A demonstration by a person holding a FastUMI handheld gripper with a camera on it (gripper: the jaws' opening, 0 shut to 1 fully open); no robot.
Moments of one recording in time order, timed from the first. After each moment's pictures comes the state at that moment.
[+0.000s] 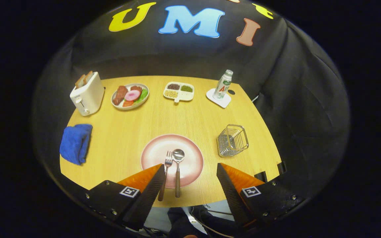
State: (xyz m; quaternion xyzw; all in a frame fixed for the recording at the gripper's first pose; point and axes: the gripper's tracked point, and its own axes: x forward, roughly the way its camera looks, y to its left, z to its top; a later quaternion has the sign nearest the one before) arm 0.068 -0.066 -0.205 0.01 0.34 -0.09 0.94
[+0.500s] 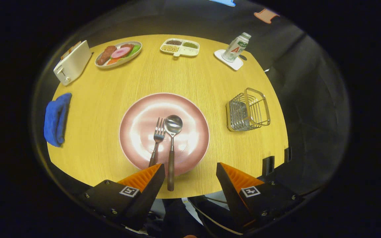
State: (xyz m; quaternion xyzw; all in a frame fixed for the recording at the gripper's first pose) arm 0.093 -0.067 -0.298 -0.02 0.49 -0.08 0.87
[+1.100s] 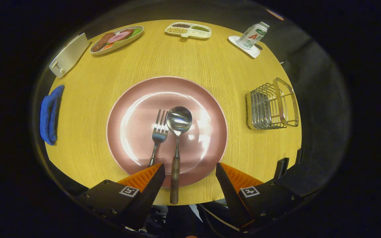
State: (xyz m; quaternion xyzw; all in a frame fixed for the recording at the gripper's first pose) arm 0.118 -0.056 -0.347 0.00 0.54 -0.05 0.84
